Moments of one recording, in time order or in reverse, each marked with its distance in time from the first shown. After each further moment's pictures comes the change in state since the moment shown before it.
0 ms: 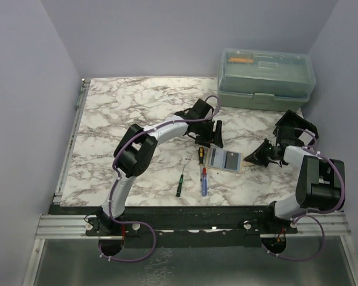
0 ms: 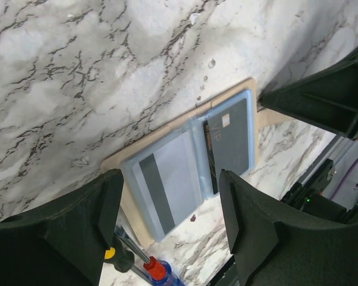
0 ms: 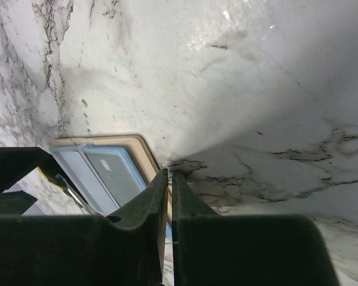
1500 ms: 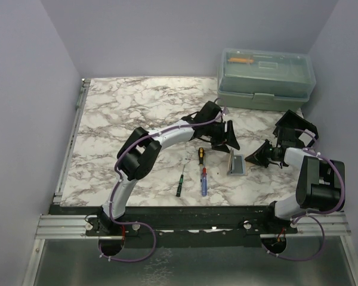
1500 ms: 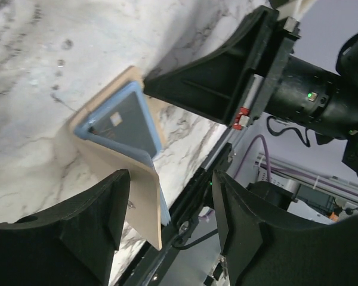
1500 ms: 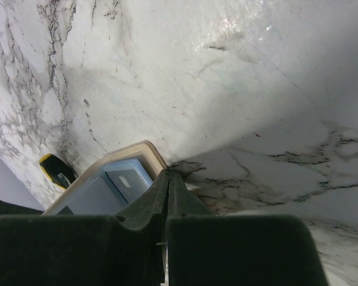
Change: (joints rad) left arm -0.065 0.003 0.000 0.171 0.166 -0.334; right arm -0.006 -0.008 -0.029 0.045 -0.015 0.005
